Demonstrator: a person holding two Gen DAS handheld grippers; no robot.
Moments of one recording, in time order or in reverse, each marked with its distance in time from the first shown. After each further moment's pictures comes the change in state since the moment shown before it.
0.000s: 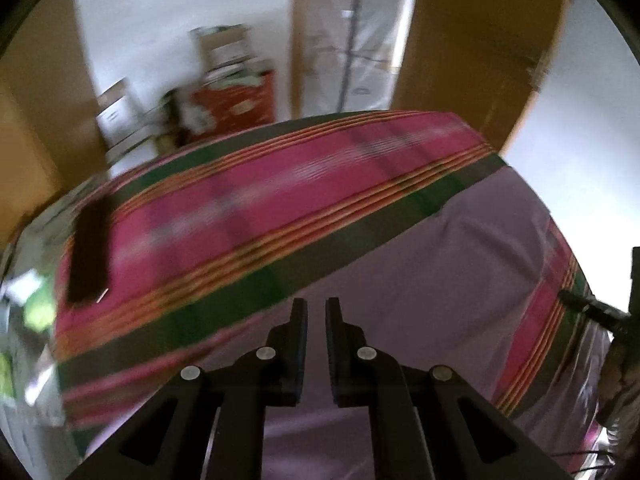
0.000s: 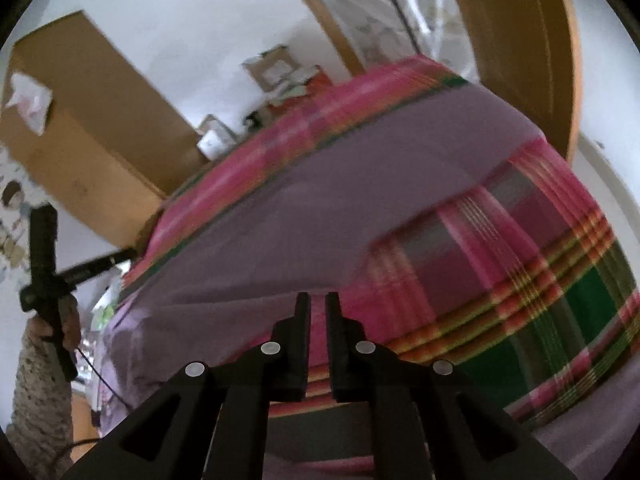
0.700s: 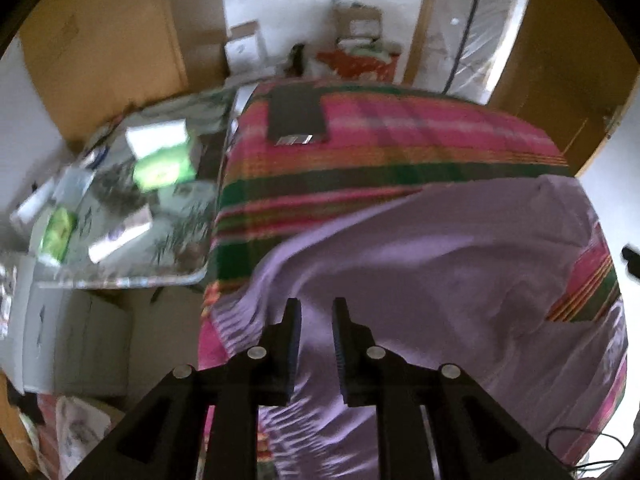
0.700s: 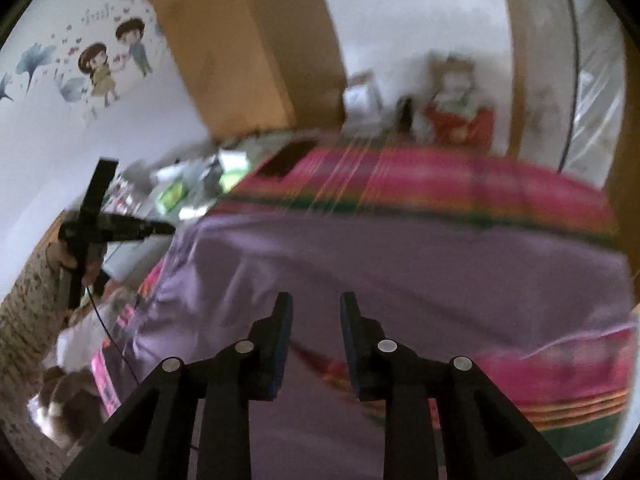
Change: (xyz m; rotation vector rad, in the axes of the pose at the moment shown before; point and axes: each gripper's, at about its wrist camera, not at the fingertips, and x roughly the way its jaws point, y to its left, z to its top) left arm -0.087 0.137 -0.144 -0.279 0.079 0.178; right arm 0.014 0.184 -0.028 -0.579 0.167 0.189
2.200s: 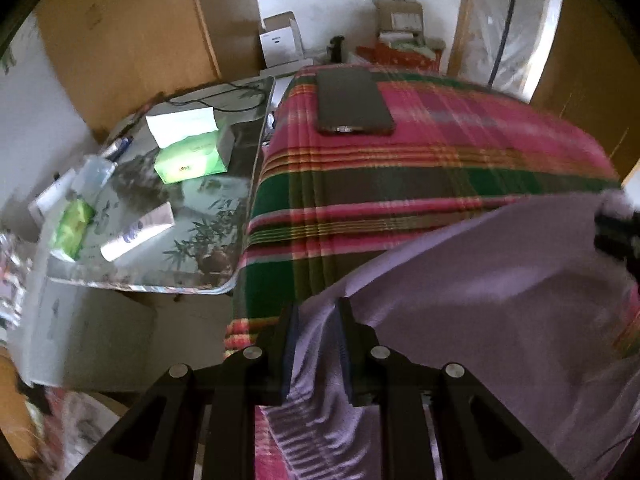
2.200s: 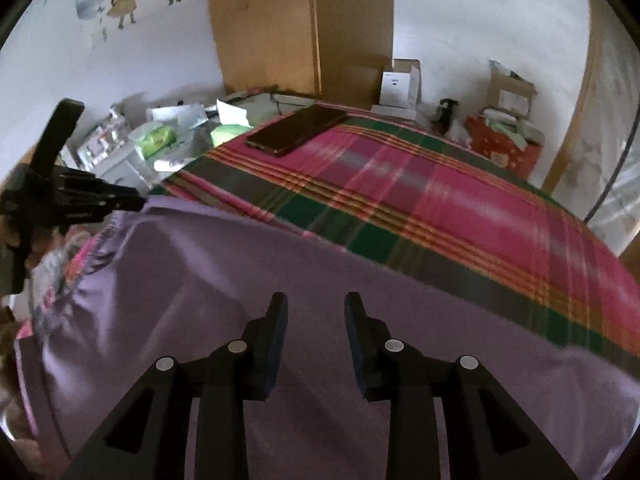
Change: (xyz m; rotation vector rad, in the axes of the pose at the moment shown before) left arm 0.057 0.010 0.025 0.015 -0.027 0.162; right arm 0.152 0.009 0.067 -0.282 0.067 -0.065
